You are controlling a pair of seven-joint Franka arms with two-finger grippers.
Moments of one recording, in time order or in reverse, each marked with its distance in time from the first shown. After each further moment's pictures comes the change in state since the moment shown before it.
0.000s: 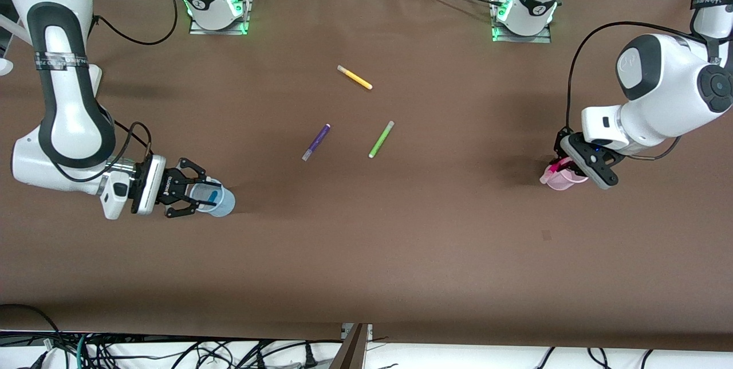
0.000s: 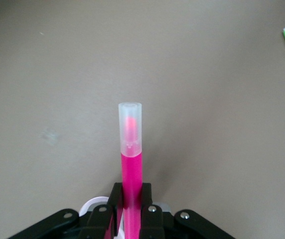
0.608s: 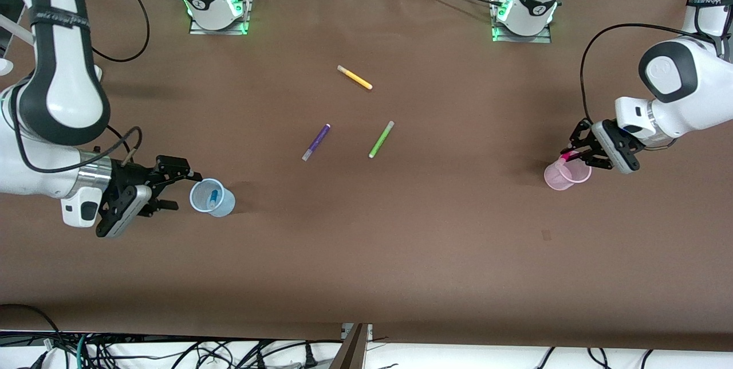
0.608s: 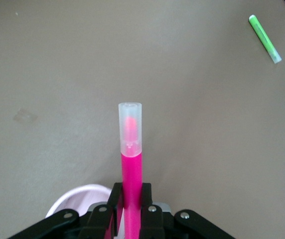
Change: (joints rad) left arm 0.183 0.016 0.001 -0.136 -0.261 0.039 0.456; right arm 0.045 -0.032 0.018 0.277 -0.508 -0.196 1.149
